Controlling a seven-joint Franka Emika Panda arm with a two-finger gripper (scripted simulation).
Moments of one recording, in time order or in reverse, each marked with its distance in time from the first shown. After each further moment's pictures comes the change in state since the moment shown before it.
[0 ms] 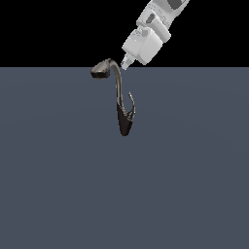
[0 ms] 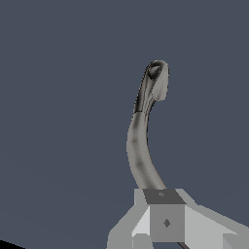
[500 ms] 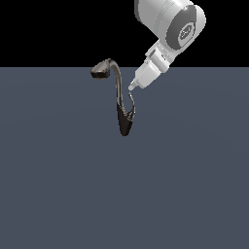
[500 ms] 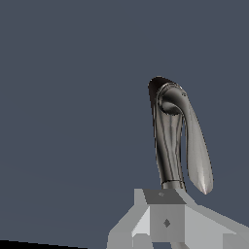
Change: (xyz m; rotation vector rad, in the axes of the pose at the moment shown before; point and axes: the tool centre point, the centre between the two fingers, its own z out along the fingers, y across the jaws) arm 0.077 -0.015 0.045 0.085 -0.074 0.311
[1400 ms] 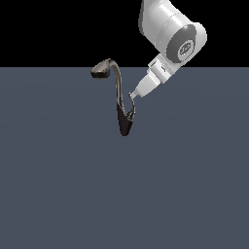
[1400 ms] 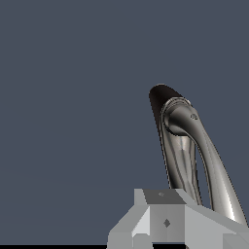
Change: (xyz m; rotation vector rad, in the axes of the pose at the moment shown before) arm 0.030 -0.005 0.018 0.034 -0.030 0.134
